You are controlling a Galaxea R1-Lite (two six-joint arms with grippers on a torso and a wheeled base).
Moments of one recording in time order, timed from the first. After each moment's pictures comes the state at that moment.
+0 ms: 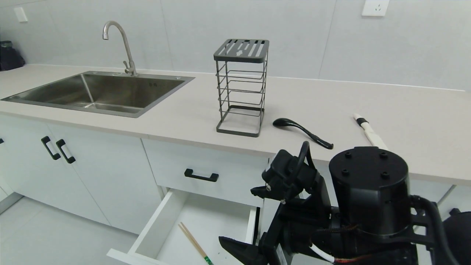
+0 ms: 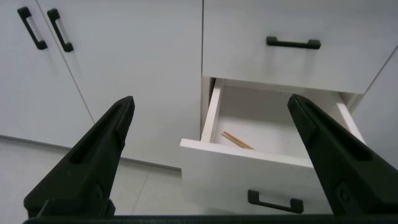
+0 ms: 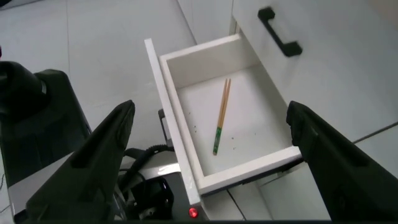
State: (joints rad) left arm 0.00 0.00 0.00 0.00 -0.05 0.01; right arm 1.01 1.69 -0.73 -0.52 0.05 0.05
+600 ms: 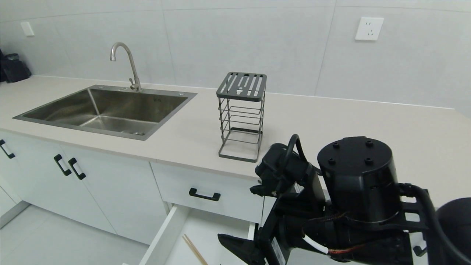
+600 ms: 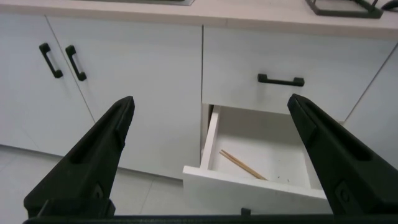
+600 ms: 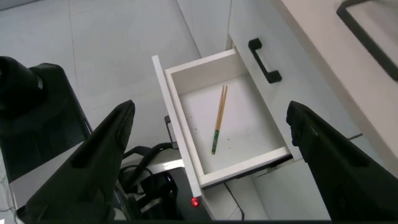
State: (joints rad) left arm 0.00 0.00 0.00 0.00 -0.05 0.01; right arm 1.00 1.70 -0.82 -0.38 0.05 0.05
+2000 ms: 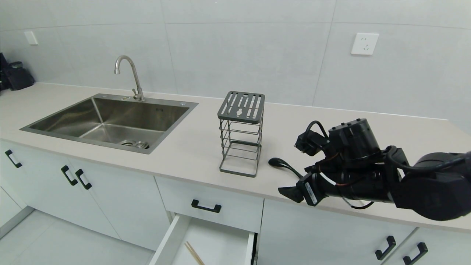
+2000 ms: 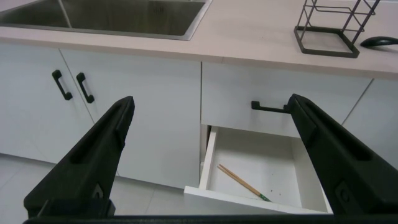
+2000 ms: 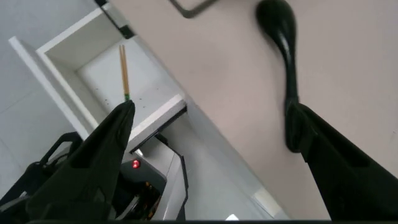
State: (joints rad) left arm 0.00 0.00 0.00 0.00 -0.05 0.01; right arm 0.58 1.82 -0.86 -0.21 0.01 -0.07
